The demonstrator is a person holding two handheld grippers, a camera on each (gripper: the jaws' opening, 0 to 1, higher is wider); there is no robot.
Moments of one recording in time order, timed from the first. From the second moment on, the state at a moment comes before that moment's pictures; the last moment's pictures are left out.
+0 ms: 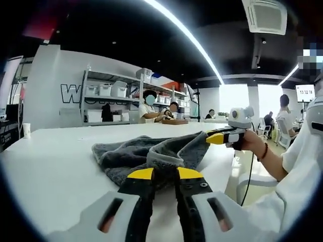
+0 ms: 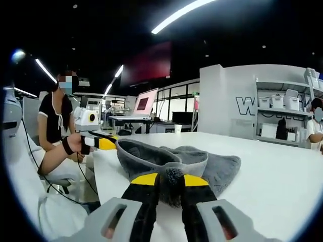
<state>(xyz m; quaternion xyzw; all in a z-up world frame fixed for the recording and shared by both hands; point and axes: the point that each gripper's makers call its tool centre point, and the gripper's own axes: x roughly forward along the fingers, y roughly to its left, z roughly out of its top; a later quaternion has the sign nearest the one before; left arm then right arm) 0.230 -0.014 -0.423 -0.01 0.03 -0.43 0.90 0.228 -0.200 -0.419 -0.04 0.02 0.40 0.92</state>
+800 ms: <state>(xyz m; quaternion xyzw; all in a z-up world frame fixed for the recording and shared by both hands) 0.229 -0.016 -0.417 -0.03 0.02 -0.43 0.90 0.231 -0.205 -0.407 -0.03 -0.01 0.38 0.93</state>
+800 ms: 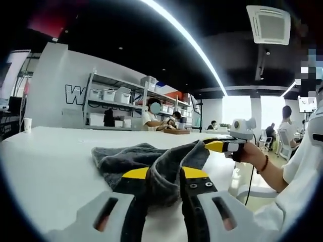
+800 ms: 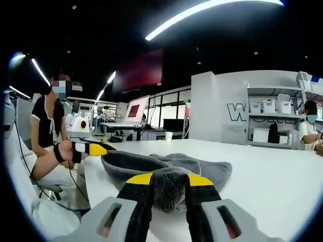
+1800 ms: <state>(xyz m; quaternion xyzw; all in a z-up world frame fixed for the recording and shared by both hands) 0.228 -0.021 -0.431 0.03 0.03 -0.43 0.90 0.231 -0.202 -0.410 -0.05 -0.01 0.39 0.92</state>
